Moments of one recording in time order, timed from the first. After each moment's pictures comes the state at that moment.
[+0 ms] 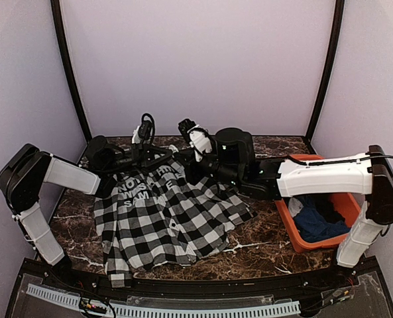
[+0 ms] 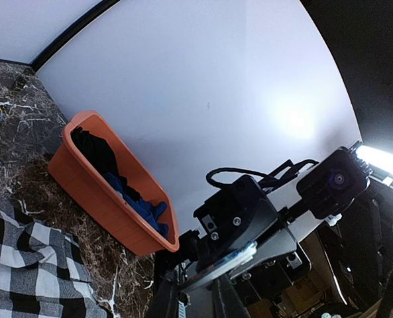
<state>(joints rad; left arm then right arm) -0.47 1.72 0.80 1.25 1.02 -1.25 1.09 1.68 1.23 0.27 0.14 0.01</state>
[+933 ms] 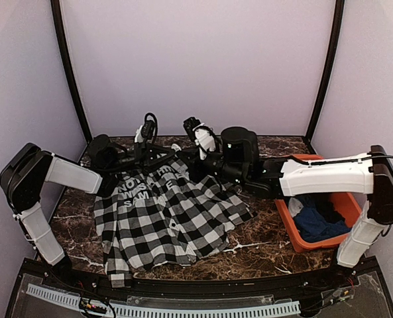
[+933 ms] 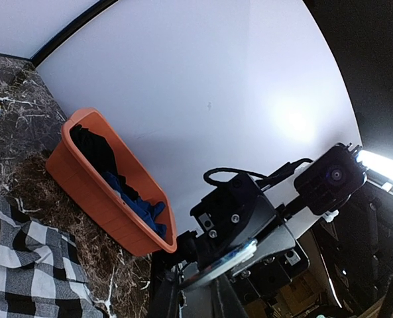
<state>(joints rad) -0.49 1.73 0.82 1.23 1.02 -1.27 1.05 1.67 1.21 0.29 0.10 0.04</state>
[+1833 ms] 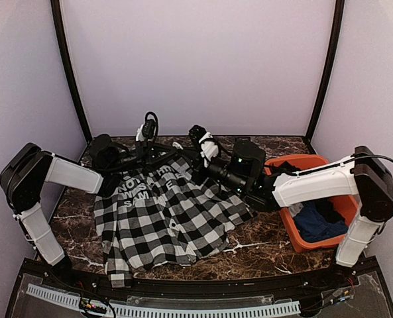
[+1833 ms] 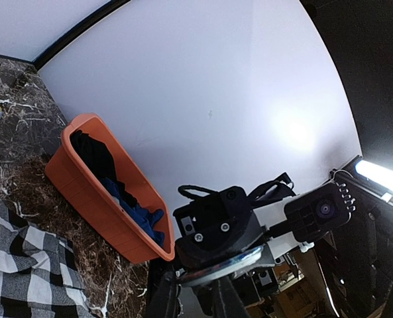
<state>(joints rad) -0.51 1.73 0.83 1.21 0.97 -1.29 1.03 1.73 1.04 0.76 0.03 -0.18</state>
